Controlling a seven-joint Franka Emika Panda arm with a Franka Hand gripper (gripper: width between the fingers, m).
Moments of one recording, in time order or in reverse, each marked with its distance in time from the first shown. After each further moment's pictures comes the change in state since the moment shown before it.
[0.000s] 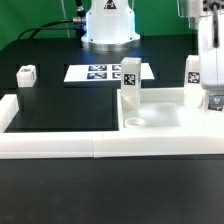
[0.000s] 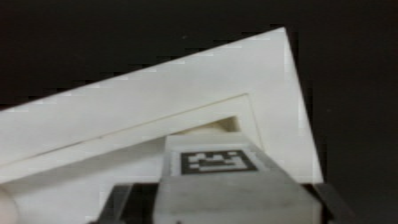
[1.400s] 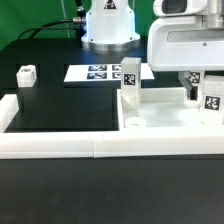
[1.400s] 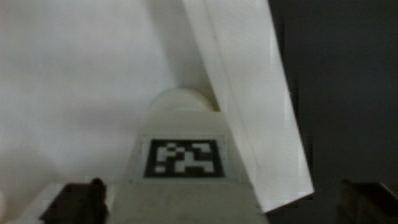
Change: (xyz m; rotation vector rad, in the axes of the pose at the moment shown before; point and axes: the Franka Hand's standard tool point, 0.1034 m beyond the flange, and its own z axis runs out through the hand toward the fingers) arm -0.006 0.001 0.001 -0.040 0.053 -1.497
